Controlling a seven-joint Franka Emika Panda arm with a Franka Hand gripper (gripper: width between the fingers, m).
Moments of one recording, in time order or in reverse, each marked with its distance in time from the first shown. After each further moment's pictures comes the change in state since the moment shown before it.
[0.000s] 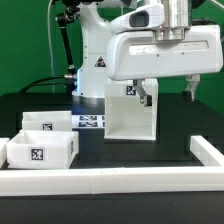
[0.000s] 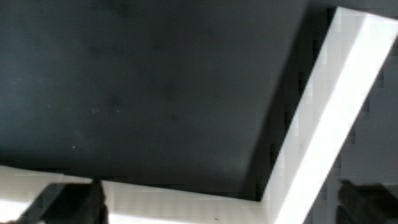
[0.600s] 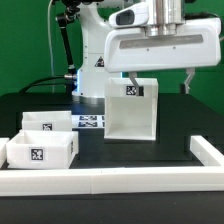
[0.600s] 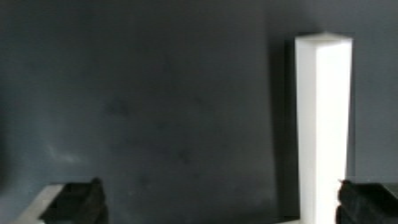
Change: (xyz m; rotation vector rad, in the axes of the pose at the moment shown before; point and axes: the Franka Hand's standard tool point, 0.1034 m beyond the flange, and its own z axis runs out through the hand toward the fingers) arm -0.051 -0.014 -0.028 -0.005 -0.040 0.341
